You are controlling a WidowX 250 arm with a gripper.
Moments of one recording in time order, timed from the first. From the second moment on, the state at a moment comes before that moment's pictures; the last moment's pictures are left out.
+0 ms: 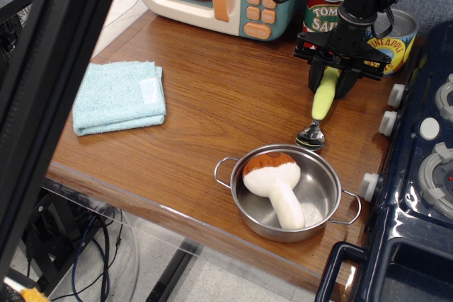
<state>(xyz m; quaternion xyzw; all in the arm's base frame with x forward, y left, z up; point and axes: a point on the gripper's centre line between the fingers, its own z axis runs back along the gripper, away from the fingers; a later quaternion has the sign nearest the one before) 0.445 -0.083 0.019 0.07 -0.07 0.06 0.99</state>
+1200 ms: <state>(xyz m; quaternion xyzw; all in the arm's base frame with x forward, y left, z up) 0.426 -0.046 0.079 0.00 -0.09 0.09 0.99</state>
